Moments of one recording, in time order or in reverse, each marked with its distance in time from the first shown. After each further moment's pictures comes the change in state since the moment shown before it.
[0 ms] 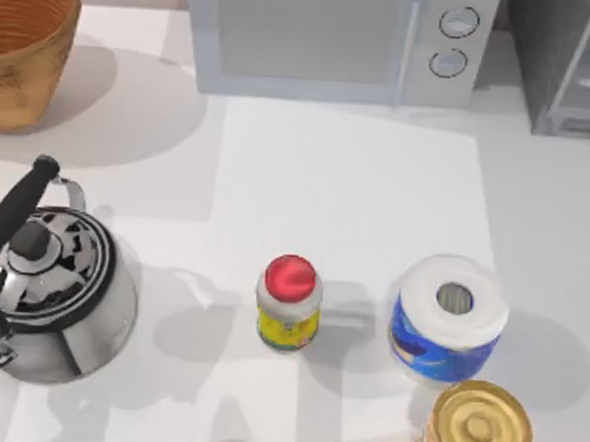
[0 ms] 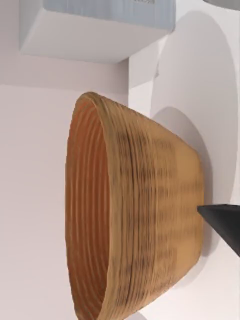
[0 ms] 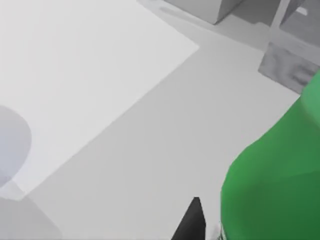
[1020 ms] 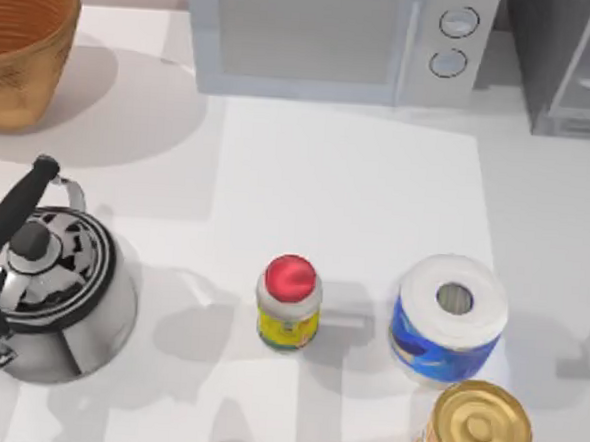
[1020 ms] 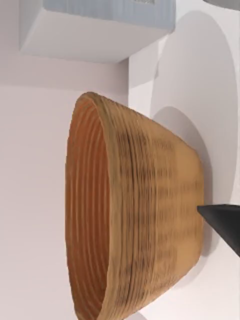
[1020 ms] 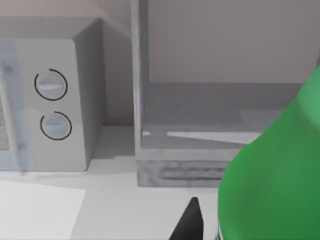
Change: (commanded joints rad) left arm 0.000 0.000 0.000 0.000 0.000 0.000; right arm 0.463 -1.290 -0.570 0.061 0.885 0.766
